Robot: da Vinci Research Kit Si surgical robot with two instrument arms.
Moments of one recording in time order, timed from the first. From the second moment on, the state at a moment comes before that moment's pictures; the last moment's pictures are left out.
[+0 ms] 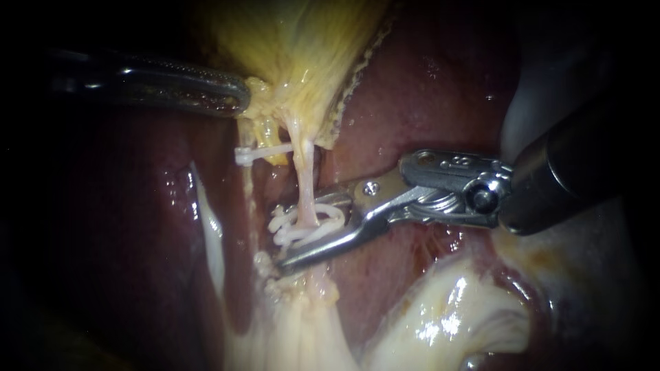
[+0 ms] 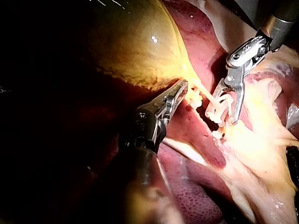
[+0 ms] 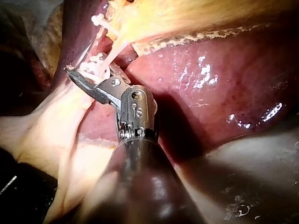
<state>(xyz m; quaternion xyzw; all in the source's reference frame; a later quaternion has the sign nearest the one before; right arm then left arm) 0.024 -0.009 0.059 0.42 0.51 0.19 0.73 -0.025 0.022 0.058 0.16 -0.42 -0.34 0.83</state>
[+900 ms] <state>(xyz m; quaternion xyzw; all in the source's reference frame) 0.025 -0.003 0.057 0.40 0.60 0.22 0.66 -0.024 0.022 0.058 0.16 -0.42 -0.34 0.82</state>
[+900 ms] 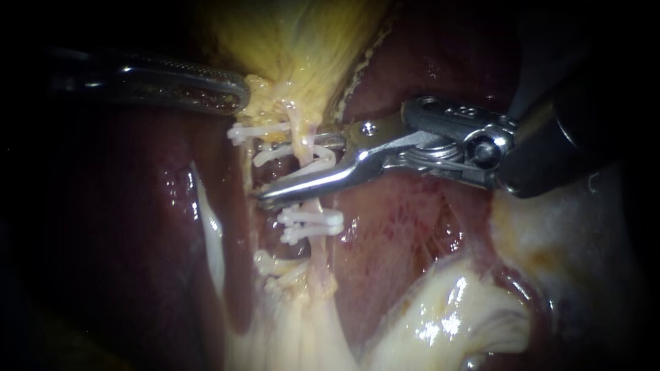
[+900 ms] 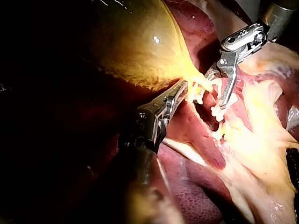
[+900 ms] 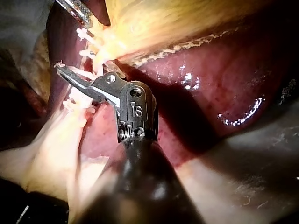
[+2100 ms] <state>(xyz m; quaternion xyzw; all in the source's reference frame) 0.023 -0.002 0.057 0.50 0.59 0.29 0.56 -0.024 0.022 0.058 0.17 -0.42 -0.34 0.82</state>
